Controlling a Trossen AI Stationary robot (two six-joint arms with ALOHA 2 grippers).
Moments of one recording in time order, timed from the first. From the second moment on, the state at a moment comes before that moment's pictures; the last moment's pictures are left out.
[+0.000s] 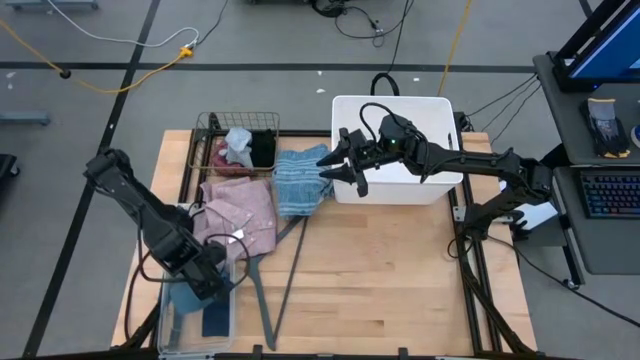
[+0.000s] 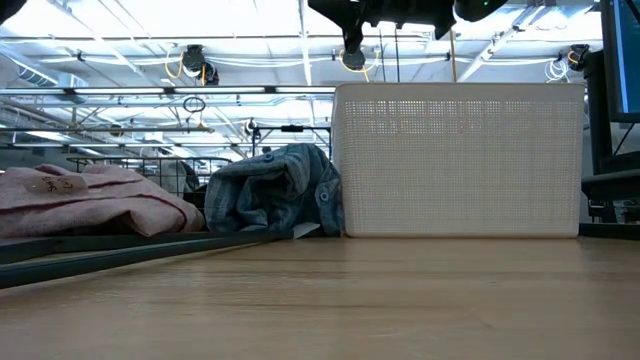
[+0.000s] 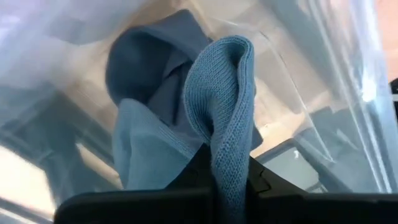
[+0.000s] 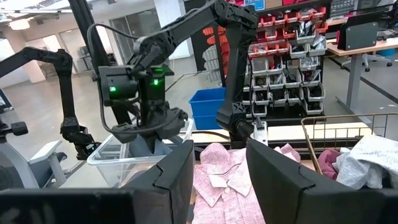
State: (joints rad) left arm -0.78 1.24 0.98 -1.04 0.18 -1.81; right arm -0.32 1.48 1.15 0.32 -0.60 0.18
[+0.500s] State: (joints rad) left arm -0.78 1.24 0.93 -0.88 0.18 -1.86; right arm -0.32 1.48 1.15 0.32 -0.60 0.11
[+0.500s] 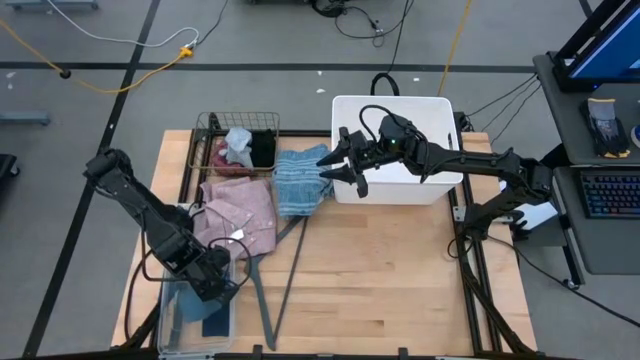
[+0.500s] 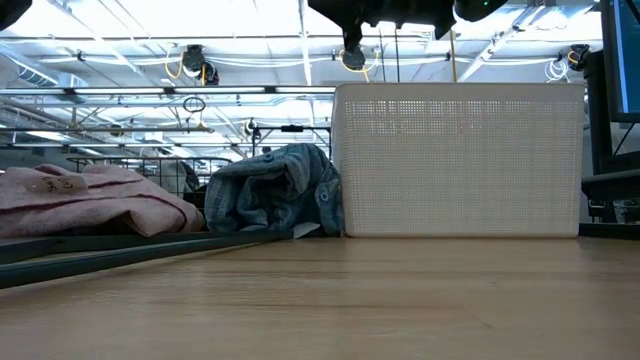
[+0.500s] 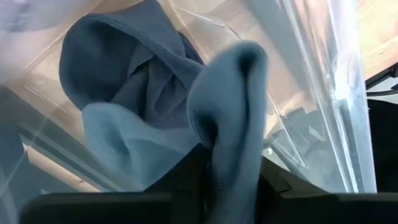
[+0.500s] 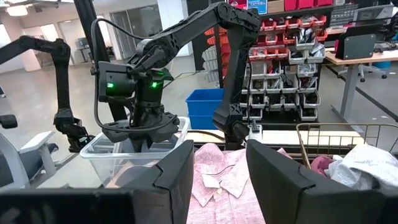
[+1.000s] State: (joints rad) left arm -0.77 1.18 0.99 -0.86 0.28 -1.93; right arm -0.37 1.48 1.15 0.33 -0.61 0.11
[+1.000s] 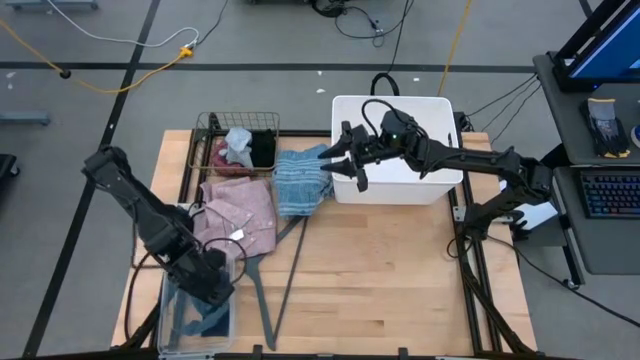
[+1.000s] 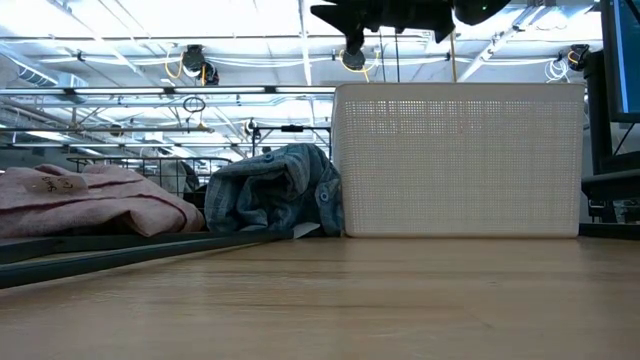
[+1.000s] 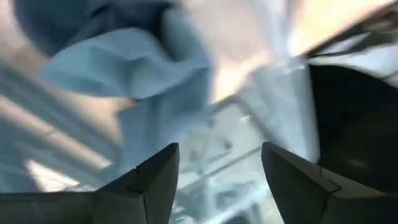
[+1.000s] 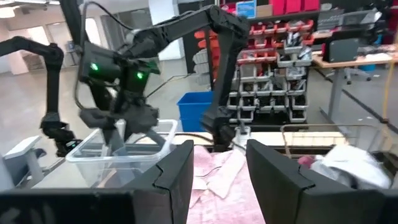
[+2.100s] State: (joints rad) left arm -0.06 1.06 1.18 -0.81 -0.45 -0.50; right arm -0.60 1.34 1.15 0.42 -0.84 0.13
